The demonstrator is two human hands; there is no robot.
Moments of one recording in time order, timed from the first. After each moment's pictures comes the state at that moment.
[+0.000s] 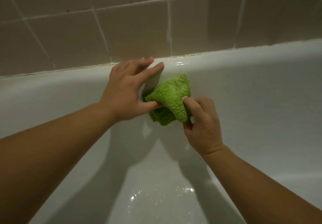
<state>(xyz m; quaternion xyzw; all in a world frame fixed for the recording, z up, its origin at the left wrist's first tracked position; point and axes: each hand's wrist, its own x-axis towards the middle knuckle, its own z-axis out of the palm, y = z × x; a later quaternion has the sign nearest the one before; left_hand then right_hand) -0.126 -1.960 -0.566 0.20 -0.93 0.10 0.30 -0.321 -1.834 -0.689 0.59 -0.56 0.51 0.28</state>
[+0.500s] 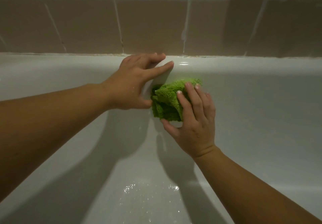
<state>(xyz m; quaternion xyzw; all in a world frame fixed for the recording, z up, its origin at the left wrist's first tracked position) -0.113 -1.970 -0.554 0.18 -0.95 0.11 0.21 -0.294 -1.837 -0.676 0.60 -0.57 0.41 0.38</state>
